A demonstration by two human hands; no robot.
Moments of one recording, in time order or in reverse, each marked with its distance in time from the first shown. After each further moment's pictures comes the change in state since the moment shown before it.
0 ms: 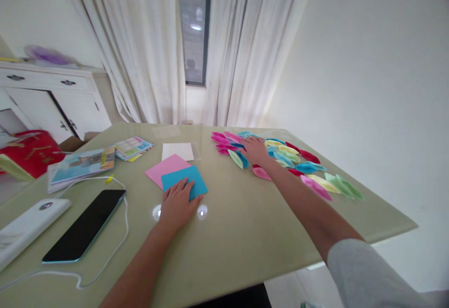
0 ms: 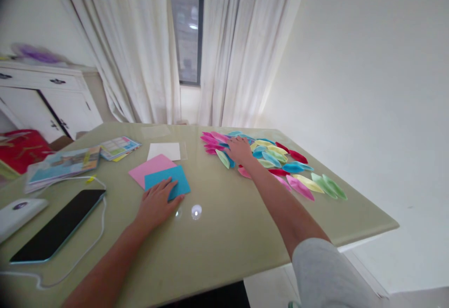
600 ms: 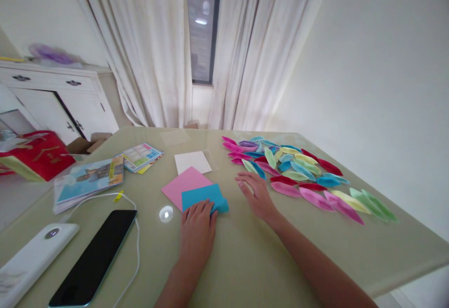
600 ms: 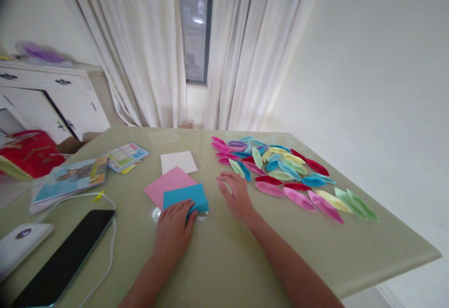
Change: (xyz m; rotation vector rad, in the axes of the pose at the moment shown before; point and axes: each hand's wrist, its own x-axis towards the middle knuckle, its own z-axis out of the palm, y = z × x) left_hand -0.006 0.014 -0.004 -0.113 0.093 0.049; right_hand -0.064 -0.105 0.022 0.596 0.096 0.116
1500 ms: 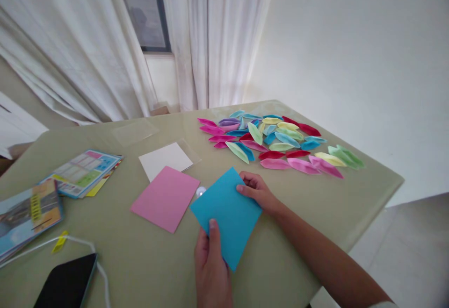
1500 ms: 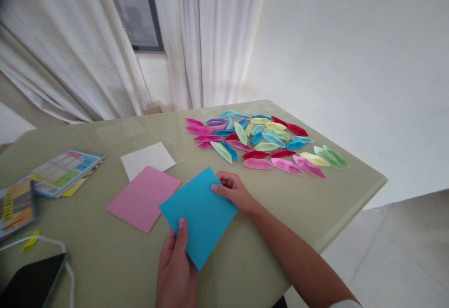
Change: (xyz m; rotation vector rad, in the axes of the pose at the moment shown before) left_hand -0.033 0.068 0.000 -1.319 -0.105 -1.131; right_hand -0.036 0.004 0.003 1.100 -0.150 0.571
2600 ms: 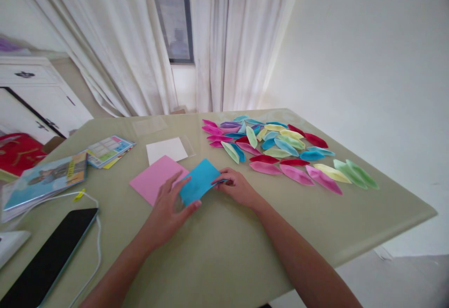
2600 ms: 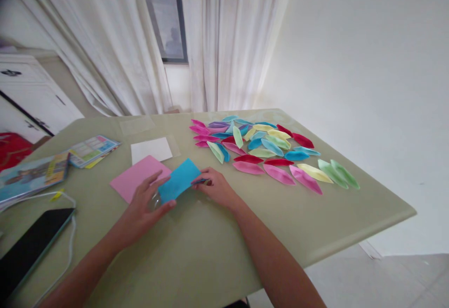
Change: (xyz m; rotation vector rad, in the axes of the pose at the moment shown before) left_hand 0.057 0.063 -0.032 0.944 -0.219 0.948; right_hand 0.012 -0.006 -0.019 -0.528 -0.164 -0.284
